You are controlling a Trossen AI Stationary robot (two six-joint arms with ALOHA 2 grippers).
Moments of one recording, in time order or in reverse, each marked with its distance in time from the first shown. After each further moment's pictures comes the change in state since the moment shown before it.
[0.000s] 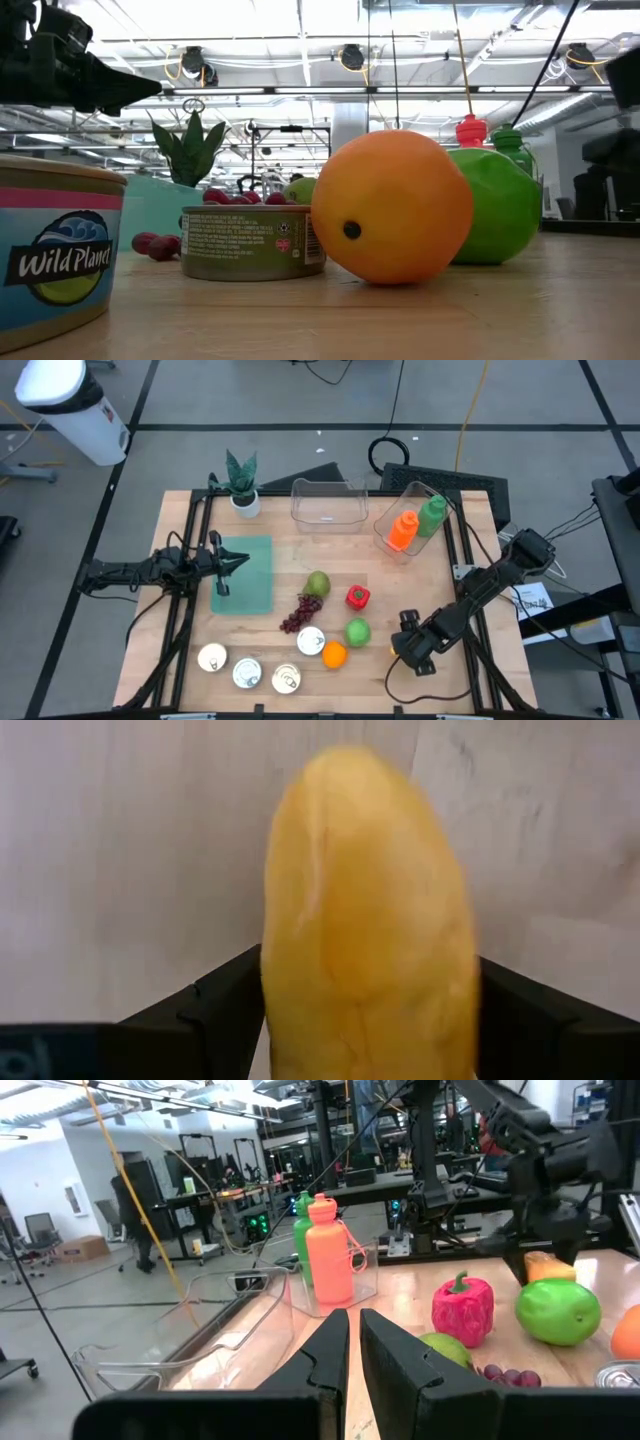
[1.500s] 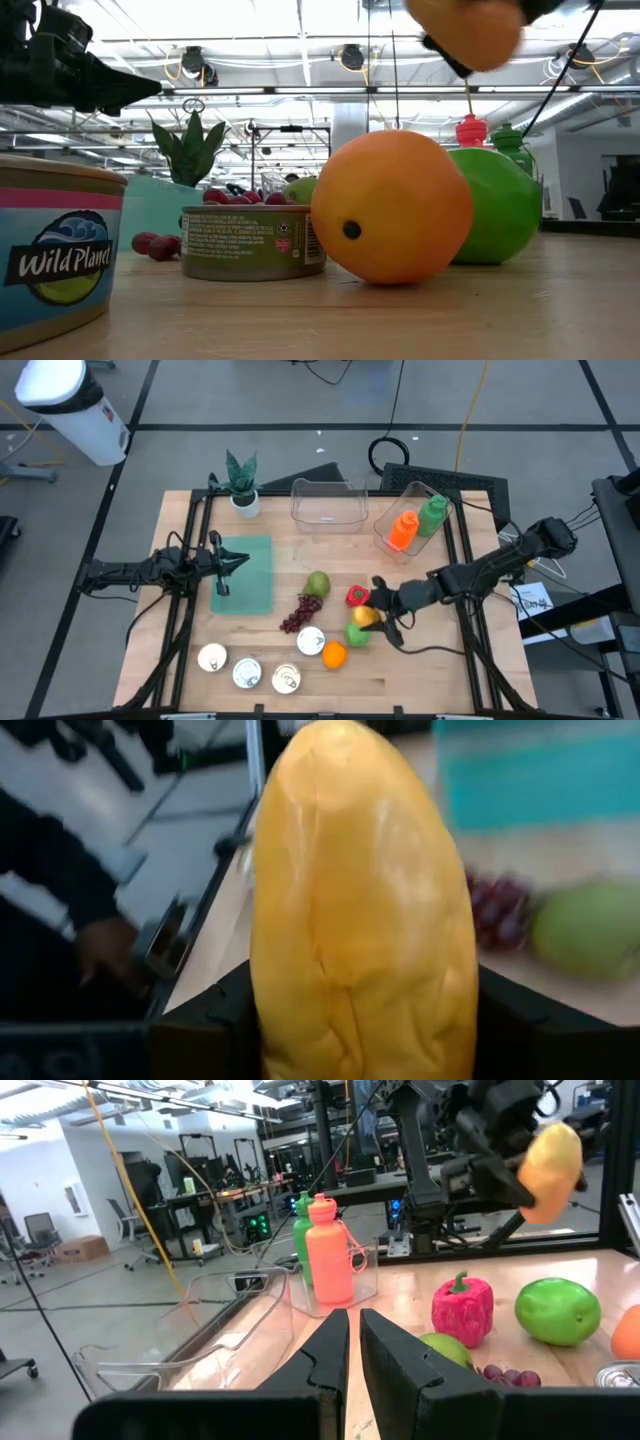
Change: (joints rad) left arm 0.000 0.000 0.000 0.000 0.000 0.000; right arm -0.364 -0.304 -0.020 0.592 0.046 -0.276
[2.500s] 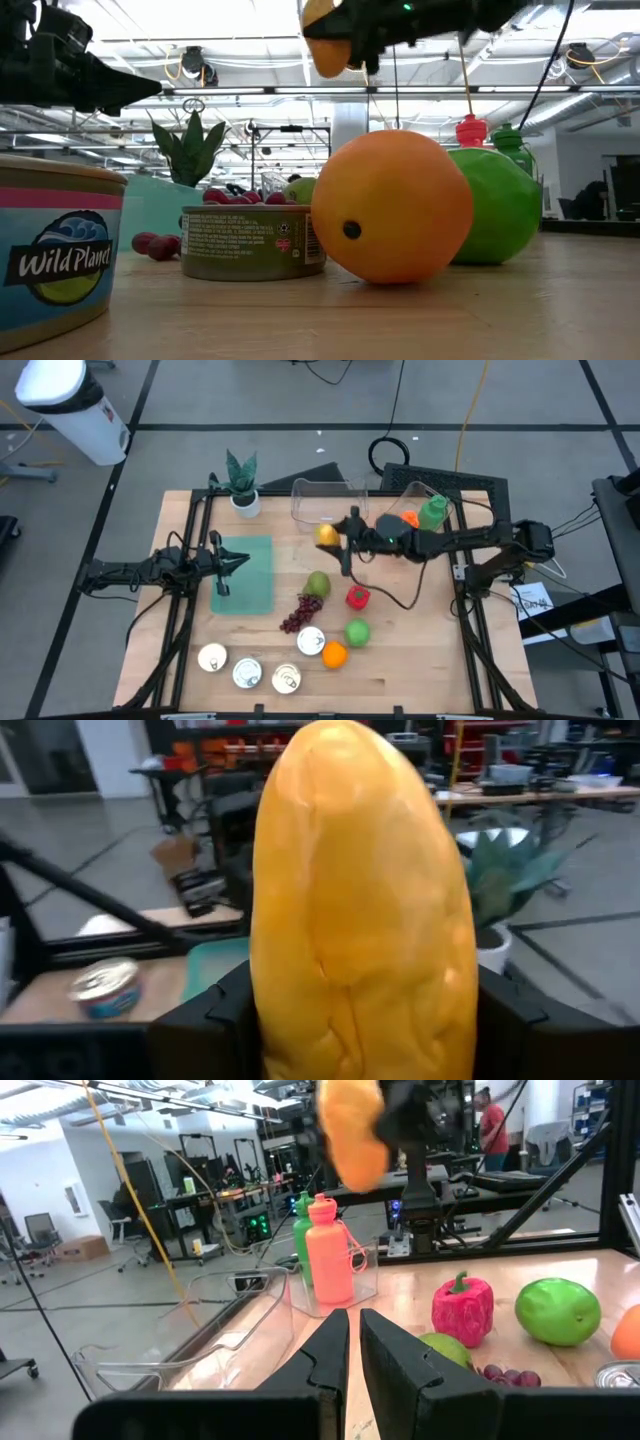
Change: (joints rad) left arm 0.000 0.000 0.000 0.000 0.000 0.000; right arm -0.476 0.234 0.212 0.389 -0.001 -0.263
